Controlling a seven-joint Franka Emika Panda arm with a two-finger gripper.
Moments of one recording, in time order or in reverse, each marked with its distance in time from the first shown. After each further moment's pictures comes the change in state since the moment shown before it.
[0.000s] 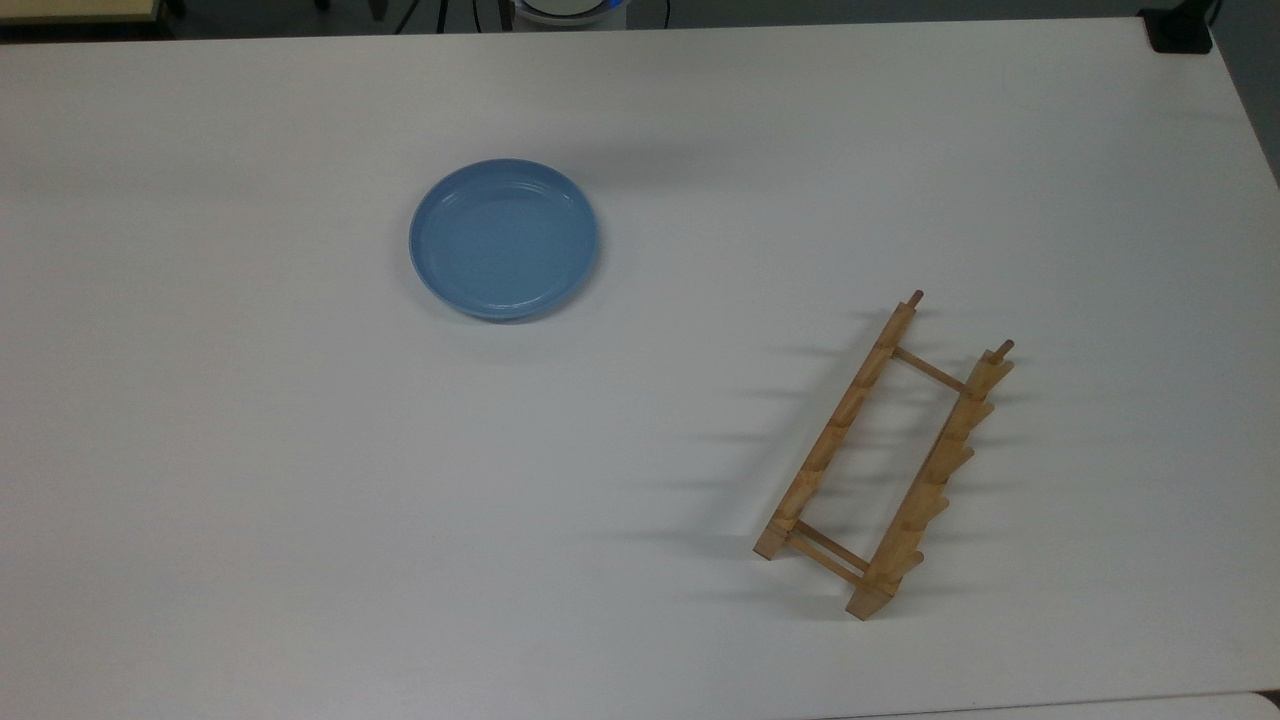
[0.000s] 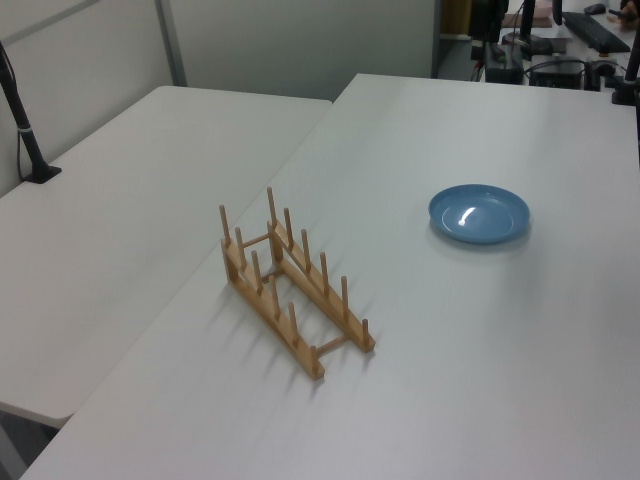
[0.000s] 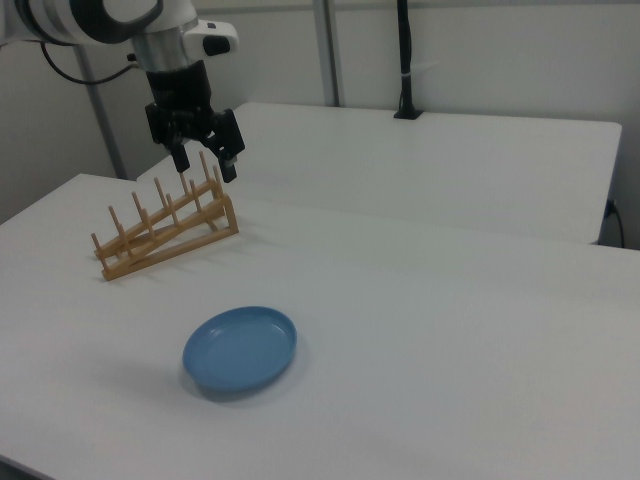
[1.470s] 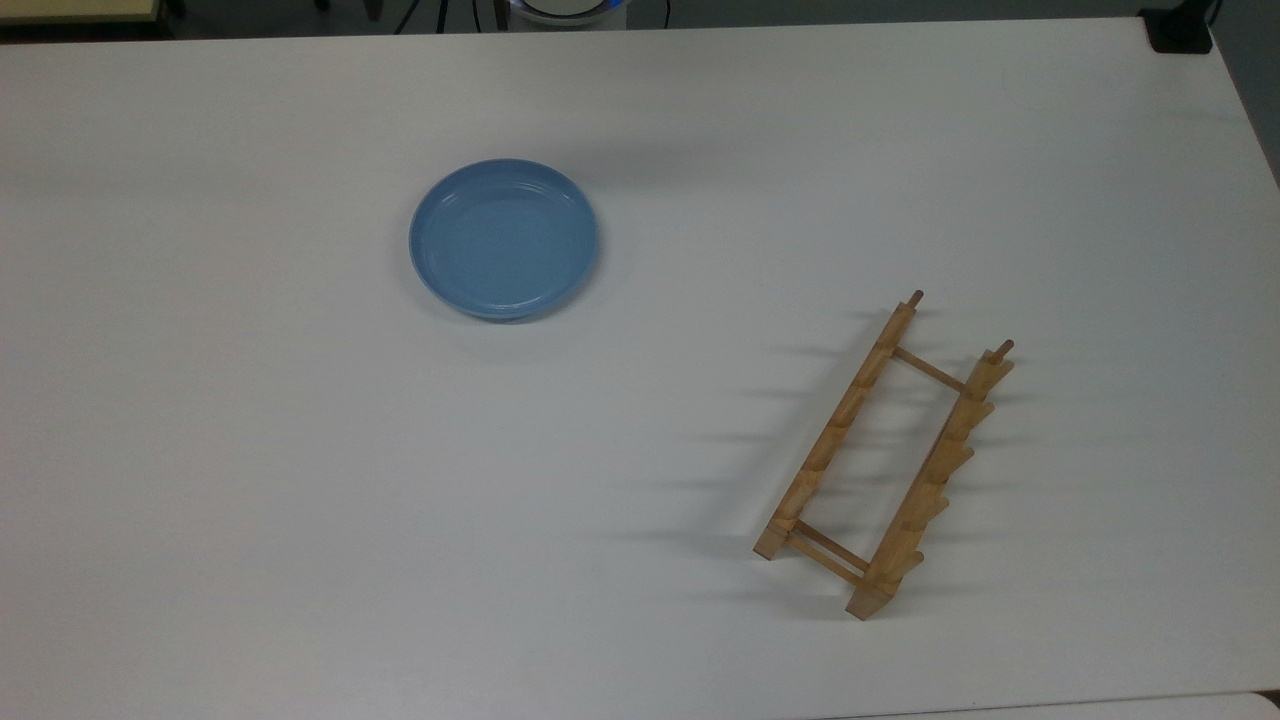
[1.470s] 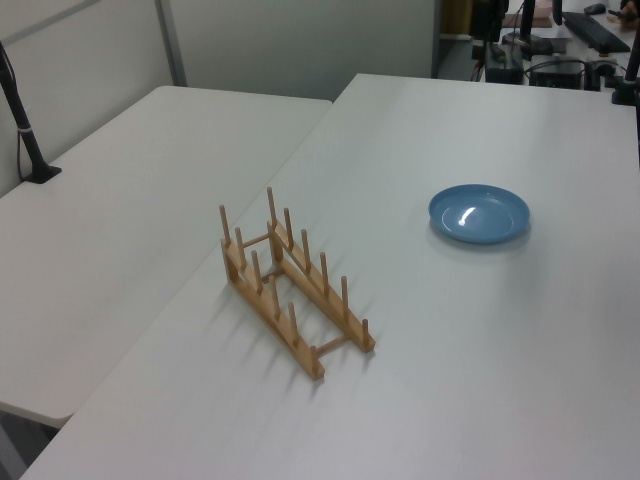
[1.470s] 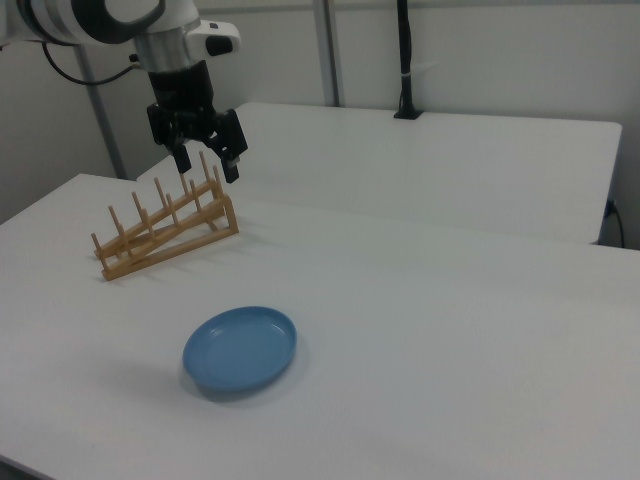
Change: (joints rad) arm -0.007 0.000 -0.001 0.000 0.000 0.000 -0.028
